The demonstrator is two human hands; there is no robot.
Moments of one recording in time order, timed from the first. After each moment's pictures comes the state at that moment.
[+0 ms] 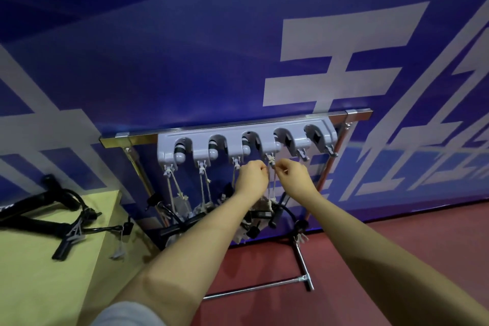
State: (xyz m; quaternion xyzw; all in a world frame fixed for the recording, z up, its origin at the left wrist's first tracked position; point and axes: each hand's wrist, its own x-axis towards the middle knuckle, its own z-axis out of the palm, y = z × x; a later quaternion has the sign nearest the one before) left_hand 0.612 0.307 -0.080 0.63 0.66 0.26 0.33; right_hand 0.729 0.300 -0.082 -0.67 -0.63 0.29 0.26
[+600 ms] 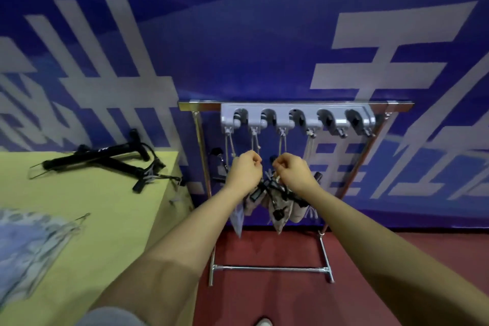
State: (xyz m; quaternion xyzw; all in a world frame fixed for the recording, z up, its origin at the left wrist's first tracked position) left_hand 0.506 0.179 -0.054 0.59 0.70 0.29 0.28; right_hand 0.642 0.198 -0.060 -0.60 -0.69 0.33 0.24
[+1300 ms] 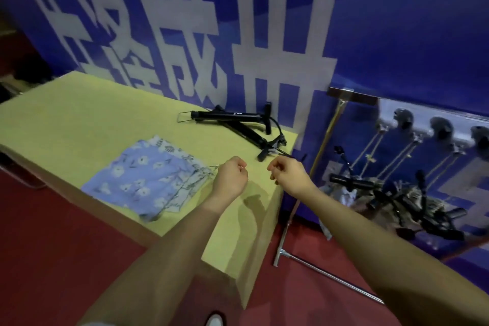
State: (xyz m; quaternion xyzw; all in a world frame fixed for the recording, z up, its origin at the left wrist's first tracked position) left_hand 0.217 0.018 -0.086 0.37 0.84 0.35 0.21; right_hand 0.349 0.103 -0.078 -0.41 -0.79 0.42 0.15
